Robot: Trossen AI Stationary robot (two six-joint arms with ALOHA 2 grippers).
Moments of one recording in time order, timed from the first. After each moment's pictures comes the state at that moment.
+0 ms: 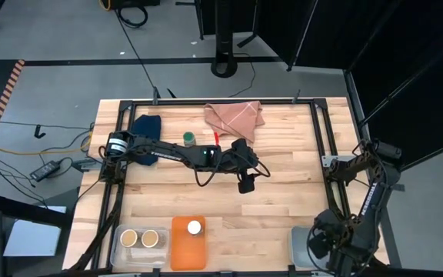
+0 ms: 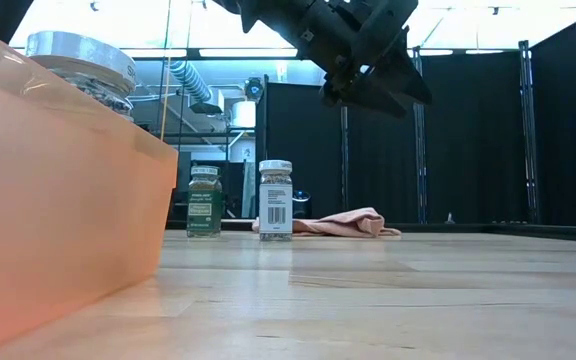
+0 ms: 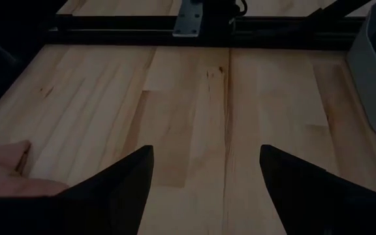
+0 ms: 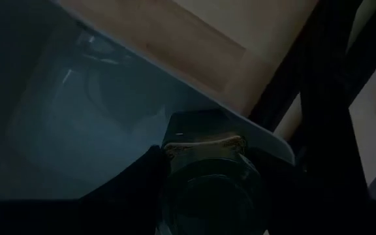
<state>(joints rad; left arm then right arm) -0.07 1.99 1.56 -0.11 -0.22 -0.05 1.15 1.66 1.26 -1.30 -0.08 2.22</state>
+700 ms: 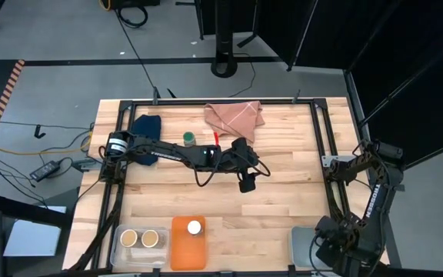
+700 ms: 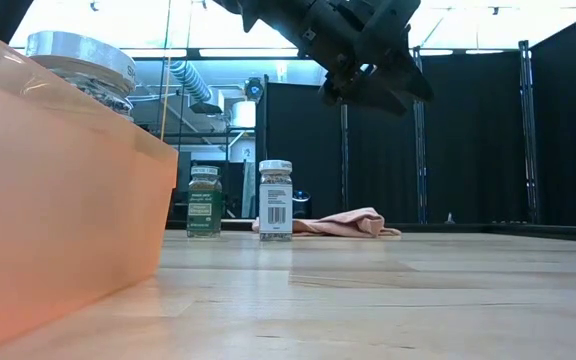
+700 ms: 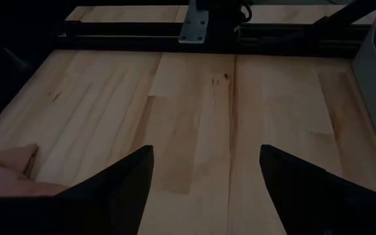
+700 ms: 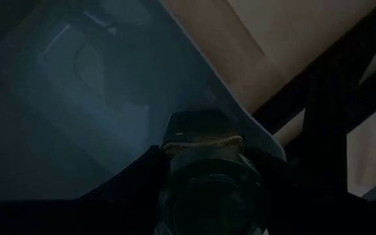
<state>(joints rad) -0.07 1.99 1.56 -0.10 -0.24 -0.05 1.20 1.66 1.26 -1.28 -0.07 1.95</state>
